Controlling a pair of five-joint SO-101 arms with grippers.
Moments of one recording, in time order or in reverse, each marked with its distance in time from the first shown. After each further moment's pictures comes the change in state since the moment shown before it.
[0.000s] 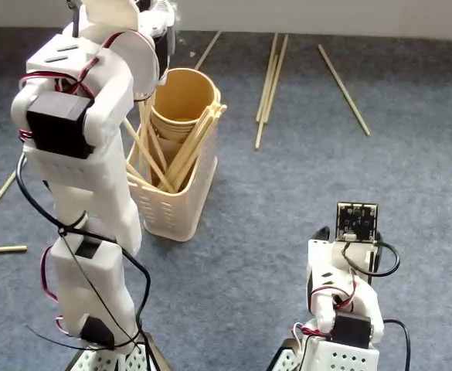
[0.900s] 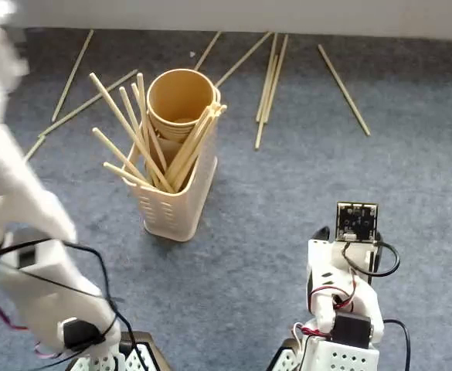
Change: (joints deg) left arm -39.6 -3.1 0.2 1.0 -7.7; right arm 0.0 0.0 0.0 0.0 0.0
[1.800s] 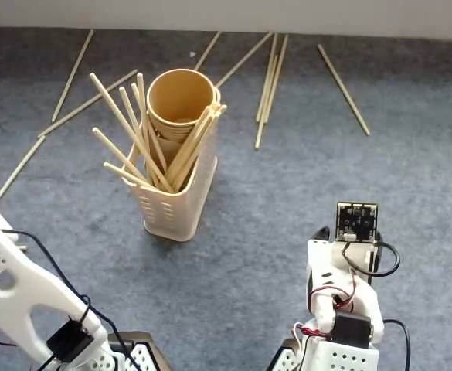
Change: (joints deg) left arm -20.0 33.8 38.1 -2.3 -36.4; right arm 0.0 0.0 0.0 0.0 0.0
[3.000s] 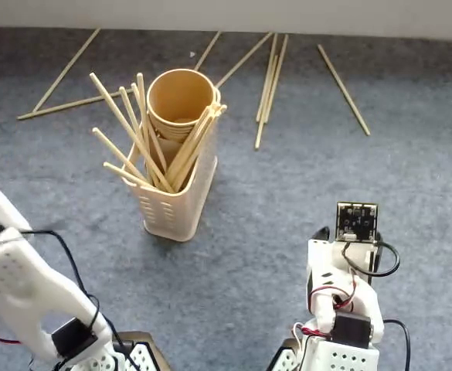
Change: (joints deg) left arm 9.7 -24.4 -30.0 7.7 19.7; right arm 0.0 0.0 0.0 0.0 0.0
